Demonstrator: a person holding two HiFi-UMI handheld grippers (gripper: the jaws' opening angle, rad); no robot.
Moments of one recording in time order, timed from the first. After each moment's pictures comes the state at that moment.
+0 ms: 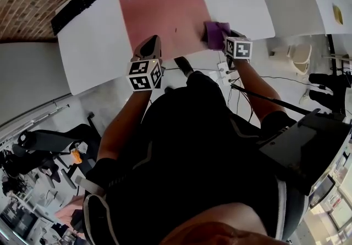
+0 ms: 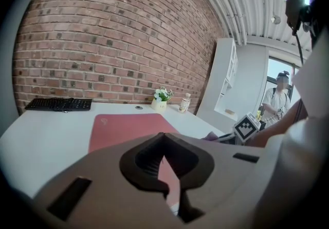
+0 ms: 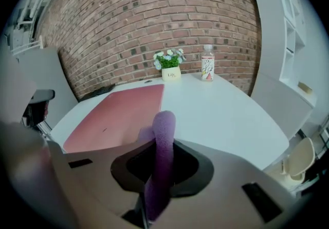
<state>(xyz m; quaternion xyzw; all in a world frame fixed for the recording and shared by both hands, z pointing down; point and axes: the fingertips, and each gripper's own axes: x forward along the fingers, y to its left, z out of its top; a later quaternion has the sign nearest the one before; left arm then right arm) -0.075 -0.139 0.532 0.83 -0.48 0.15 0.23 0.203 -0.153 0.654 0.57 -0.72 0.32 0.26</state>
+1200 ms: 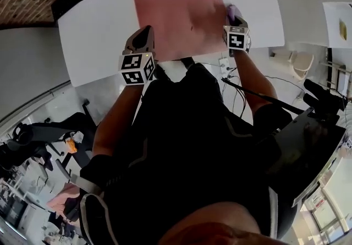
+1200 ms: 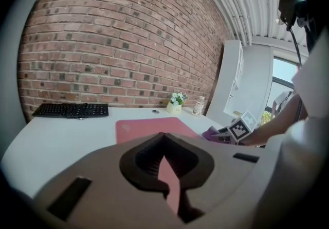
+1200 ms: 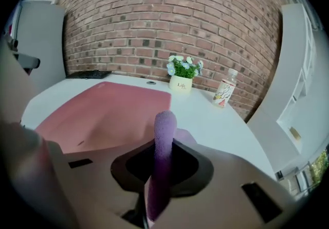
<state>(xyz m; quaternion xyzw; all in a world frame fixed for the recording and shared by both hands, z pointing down) -0.160 -0.185 0.531 0.82 -0.50 0.15 0.22 0.157 -0.239 0.649 0.60 -0.70 0.19 0.35</state>
